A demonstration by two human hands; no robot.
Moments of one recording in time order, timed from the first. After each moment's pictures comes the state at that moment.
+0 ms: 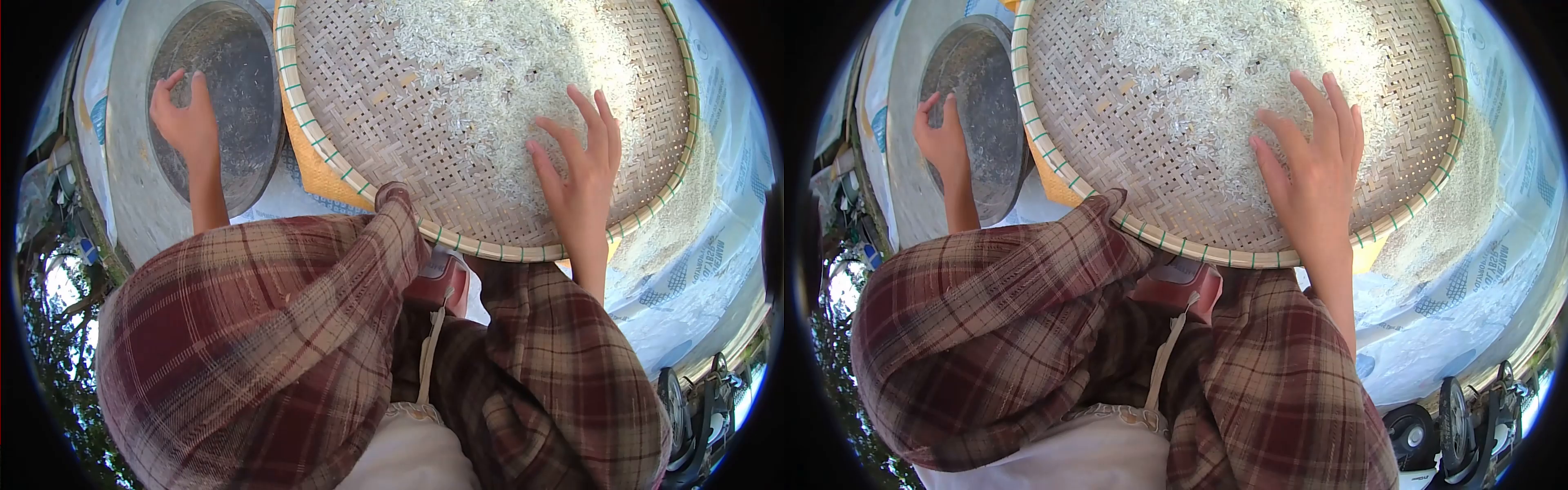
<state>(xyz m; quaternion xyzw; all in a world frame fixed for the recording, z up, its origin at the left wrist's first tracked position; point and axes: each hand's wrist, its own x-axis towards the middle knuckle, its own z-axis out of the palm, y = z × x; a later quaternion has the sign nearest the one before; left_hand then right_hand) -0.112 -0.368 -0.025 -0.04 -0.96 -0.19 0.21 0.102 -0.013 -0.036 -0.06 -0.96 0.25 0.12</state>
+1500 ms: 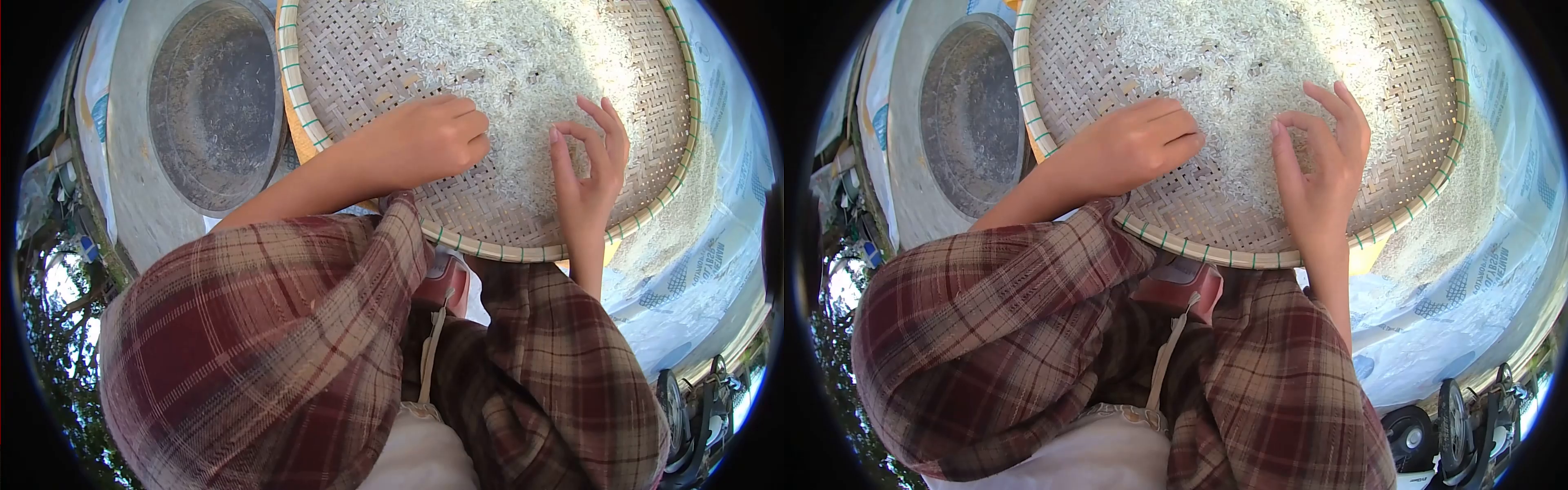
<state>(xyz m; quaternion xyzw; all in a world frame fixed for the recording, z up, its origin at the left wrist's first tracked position) -0.021 -0.194 -0.029 -0.66 -0.71 -0.20 -0.13 0.101 -0.011 -0.043 -0.11 -0.92 0.32 0.18</state>
